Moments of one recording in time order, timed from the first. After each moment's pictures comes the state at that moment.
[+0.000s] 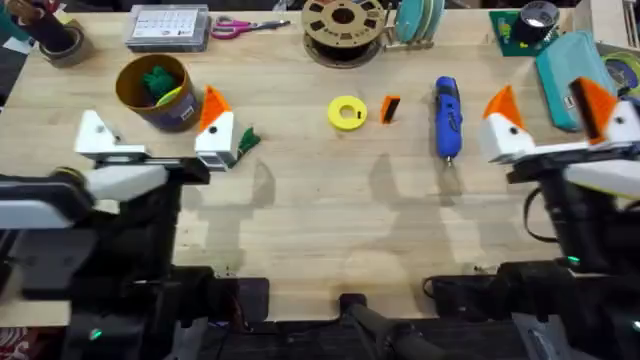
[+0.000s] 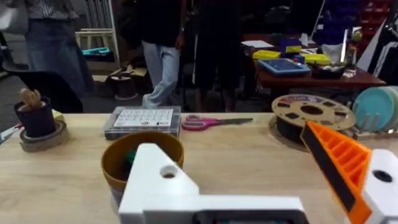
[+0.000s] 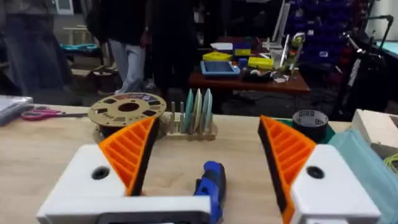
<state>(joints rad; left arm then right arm) 0.00 0.02 0.16 -0.06 0.00 -0.01 0.00 0.00 0.14 -0.04 -0.04 0.00</state>
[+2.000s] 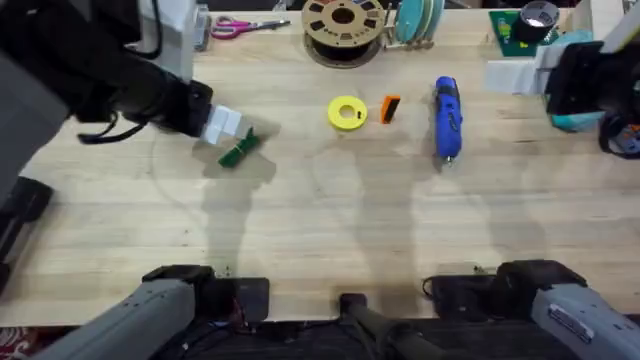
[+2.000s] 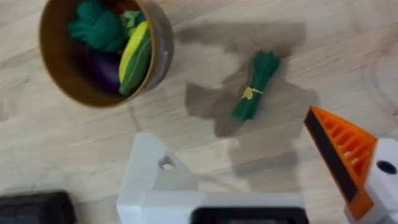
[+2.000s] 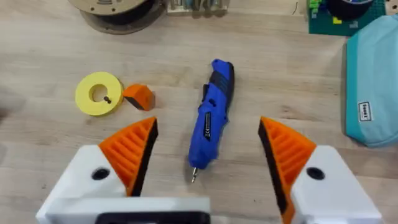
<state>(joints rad) -0.01 1.18 1.06 -0.97 0.01 0.33 0.00 0.91 1.03 -0.85 -0.06 -0.01</state>
